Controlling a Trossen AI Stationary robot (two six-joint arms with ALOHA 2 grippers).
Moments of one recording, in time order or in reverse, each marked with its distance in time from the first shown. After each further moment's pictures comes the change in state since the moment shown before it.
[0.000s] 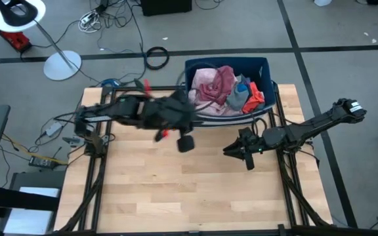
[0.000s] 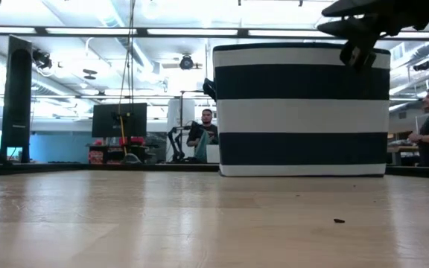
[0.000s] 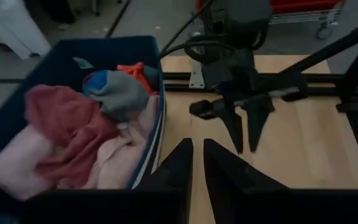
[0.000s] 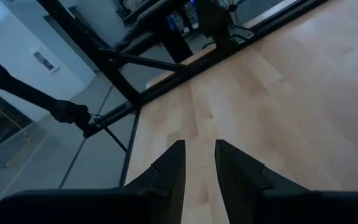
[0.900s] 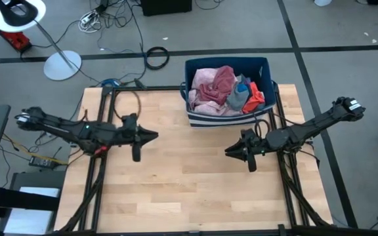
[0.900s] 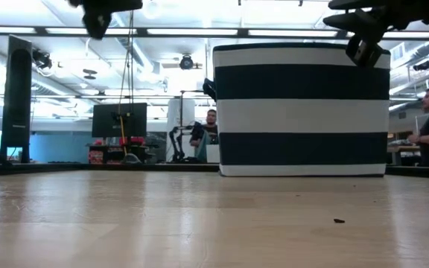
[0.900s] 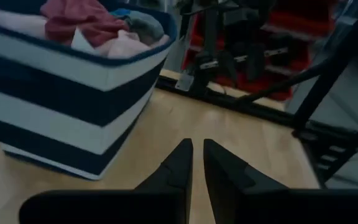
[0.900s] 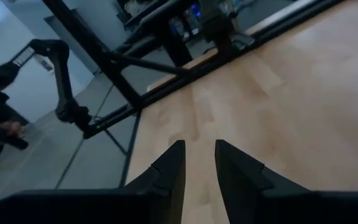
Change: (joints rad) left arm -0.110 -1.040 -1.677 0.977 -0.057 -0.257; right arm 0.065 -0.028 0.000 -0.012 0.084 -0.017
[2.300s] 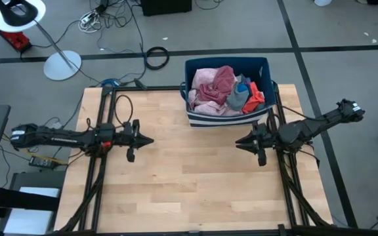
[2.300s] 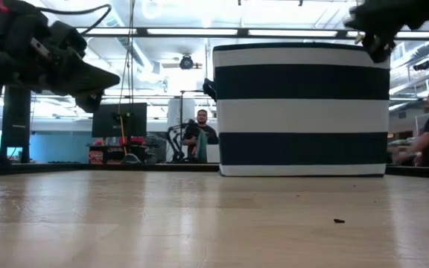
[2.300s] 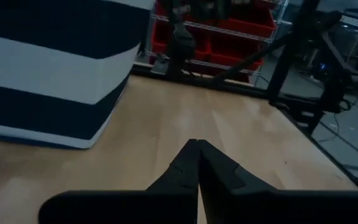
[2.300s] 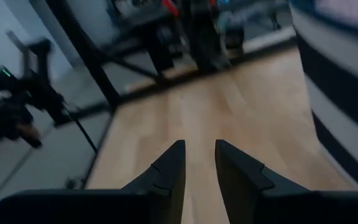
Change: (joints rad) left arm 0.328 -0.173 -0.665 0.657 0.522 0.139; right arm -0.007 -0.279 0.000 -0.295 0.068 -0.176
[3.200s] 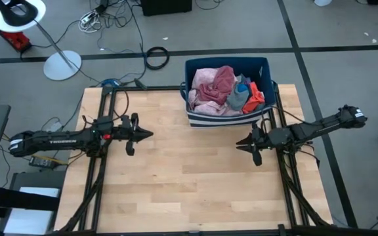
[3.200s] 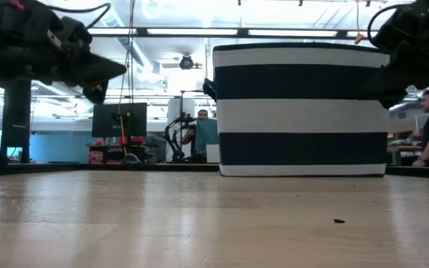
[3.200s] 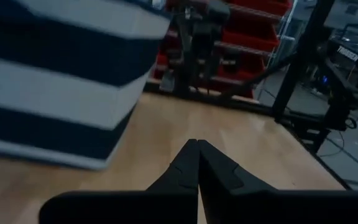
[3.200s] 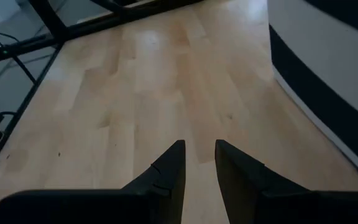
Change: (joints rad) left arm 0.179 -0.041 0.060 -0.046 0.151 -0.002; right arm -0.112 -0.077 -0.202 -0.087 -0.063 -0.052
